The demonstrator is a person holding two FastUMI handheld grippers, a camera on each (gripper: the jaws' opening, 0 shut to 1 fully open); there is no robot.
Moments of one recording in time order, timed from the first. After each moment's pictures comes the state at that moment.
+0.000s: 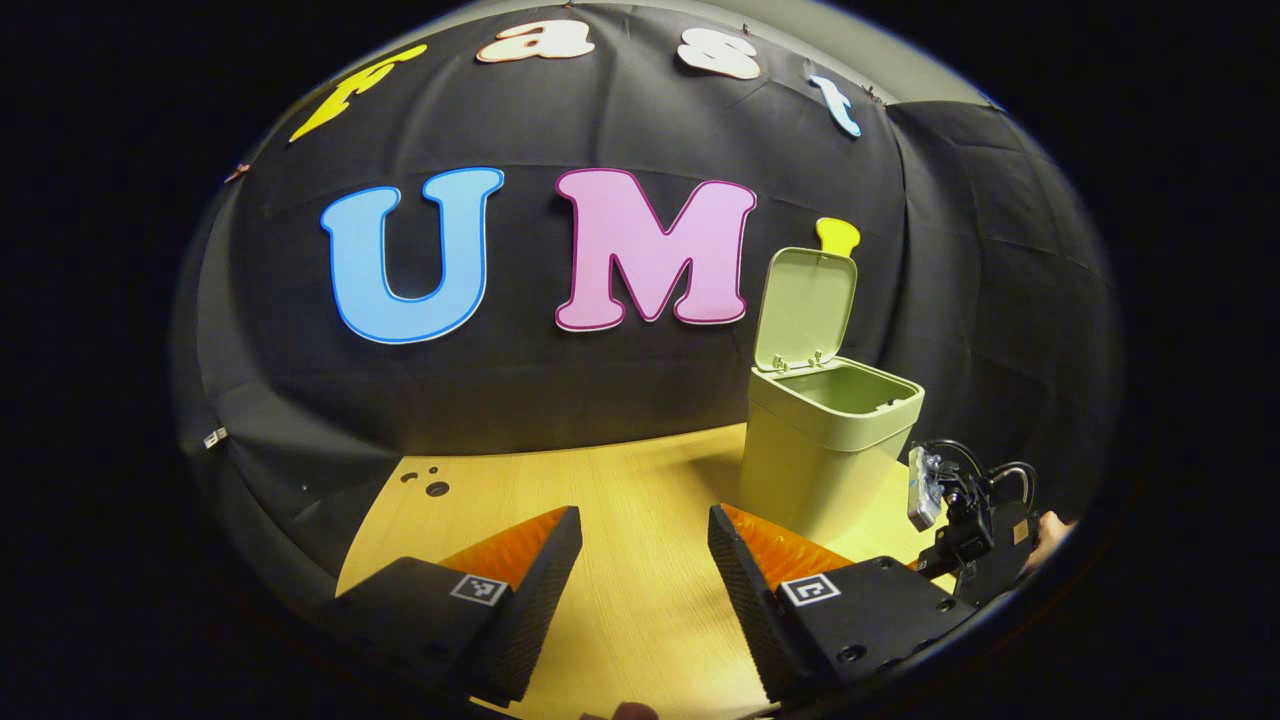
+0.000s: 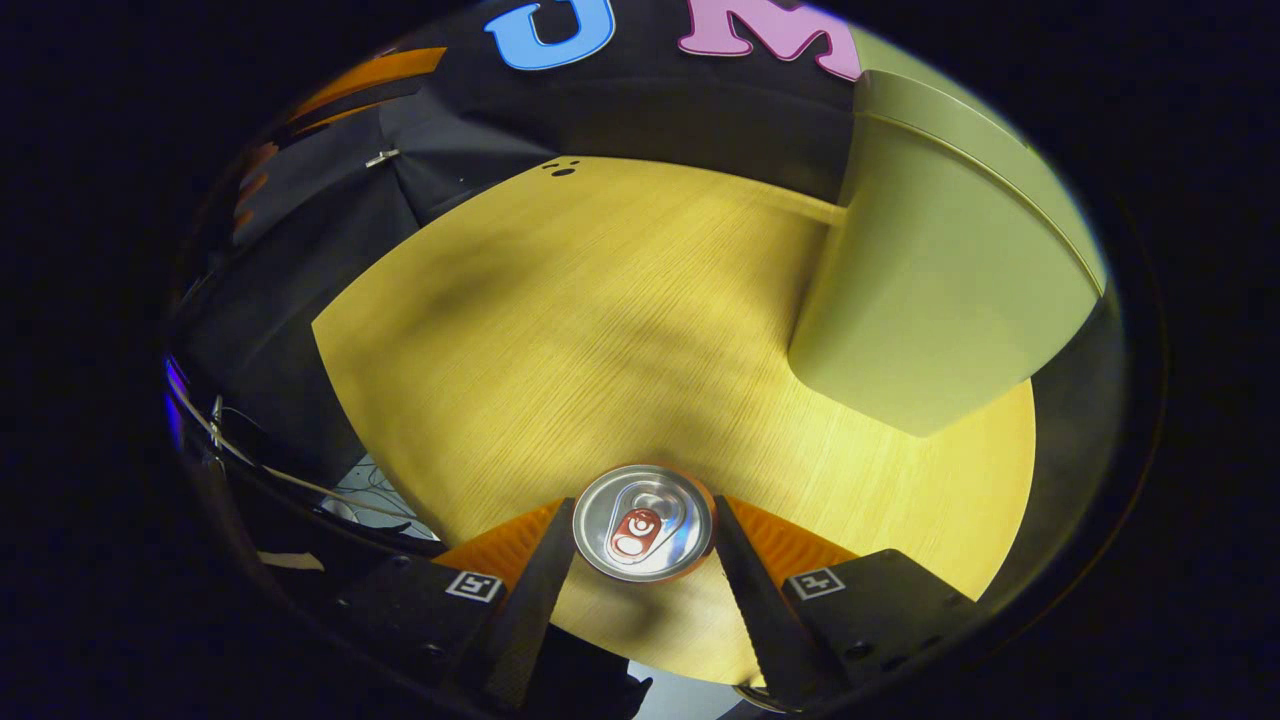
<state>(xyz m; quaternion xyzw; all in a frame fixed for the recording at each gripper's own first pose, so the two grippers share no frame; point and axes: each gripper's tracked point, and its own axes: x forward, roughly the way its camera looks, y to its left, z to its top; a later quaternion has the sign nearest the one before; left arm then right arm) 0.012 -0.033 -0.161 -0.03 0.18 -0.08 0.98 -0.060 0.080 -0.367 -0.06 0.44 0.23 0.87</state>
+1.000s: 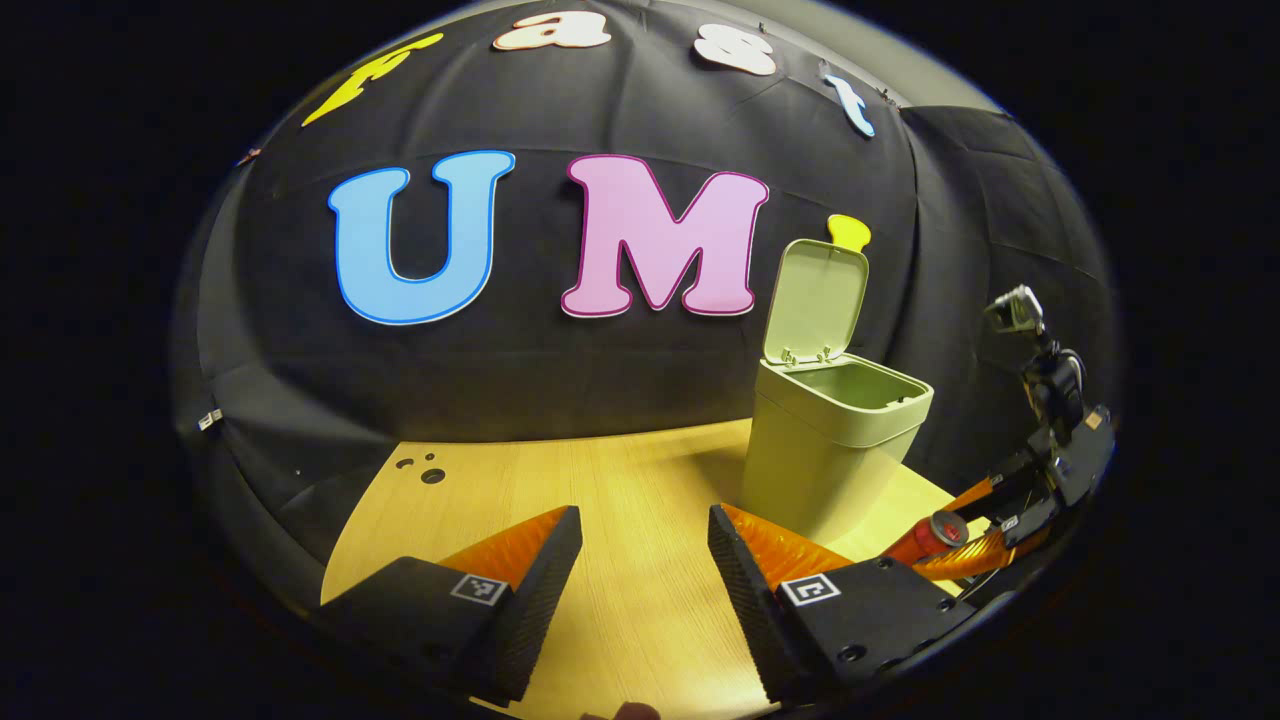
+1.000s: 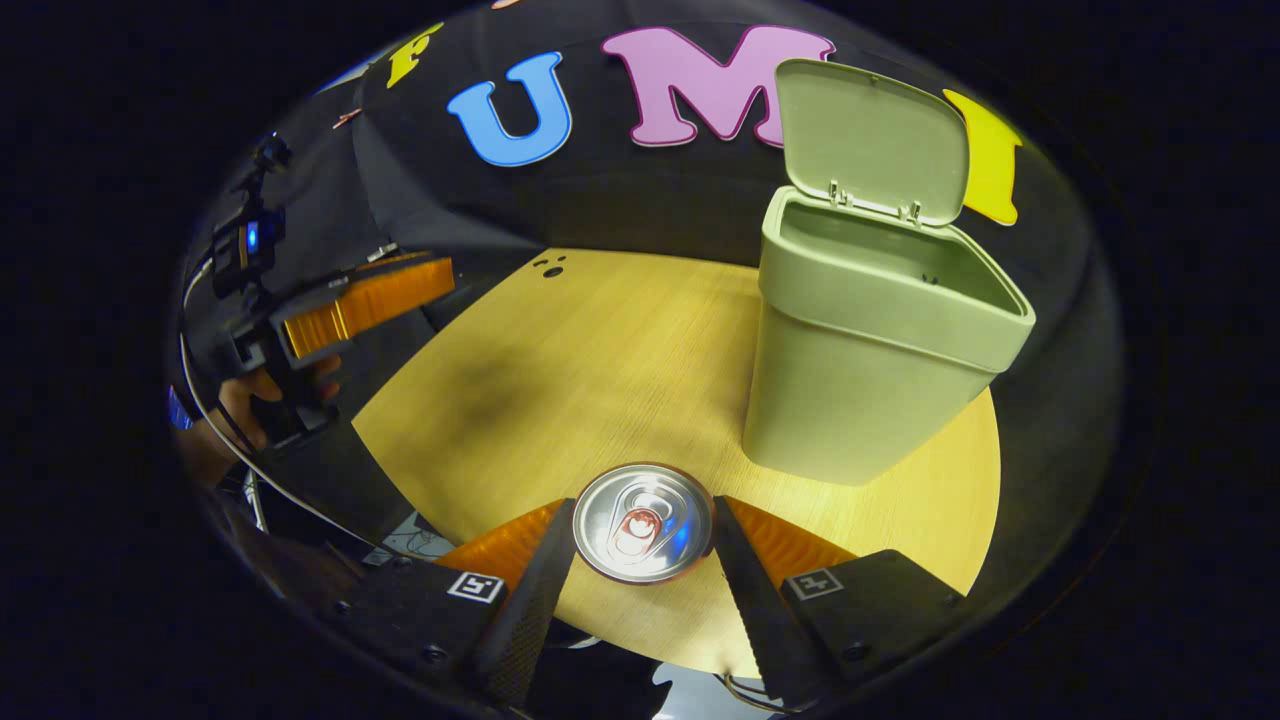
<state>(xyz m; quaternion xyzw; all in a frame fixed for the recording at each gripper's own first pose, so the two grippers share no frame) 0.018 -0.029 -0.175 -0.04 0.19 -0.08 0.98 -0.042 0.083 -0.319 0.03 0.36 0.22 0.91</state>
